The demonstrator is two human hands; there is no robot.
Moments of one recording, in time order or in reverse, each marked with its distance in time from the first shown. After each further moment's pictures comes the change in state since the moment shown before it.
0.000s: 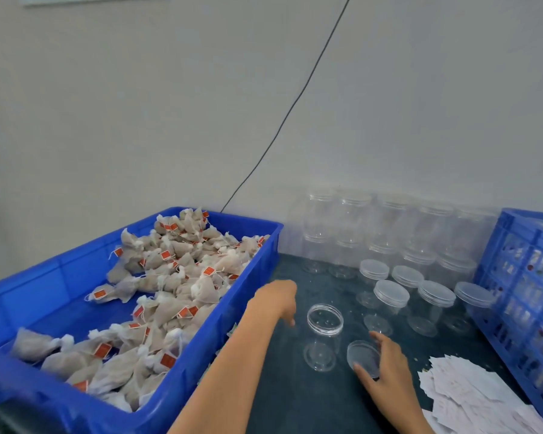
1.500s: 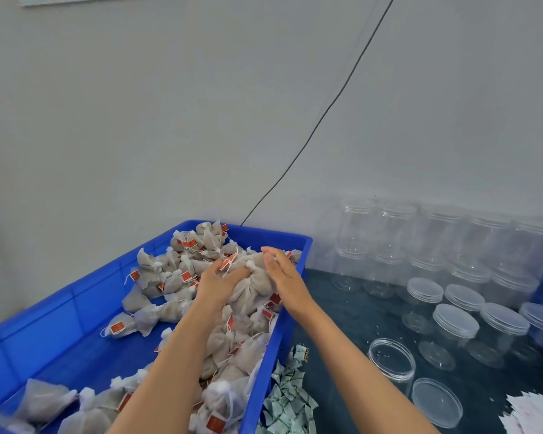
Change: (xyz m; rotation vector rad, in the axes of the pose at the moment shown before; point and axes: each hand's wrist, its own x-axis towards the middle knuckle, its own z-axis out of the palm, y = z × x) left_hand 0.031 -0.176 -0.045 -1.289 0.560 -0.162; right_hand 0.117 -0.263 0.110 0.728 -0.358 -0.282
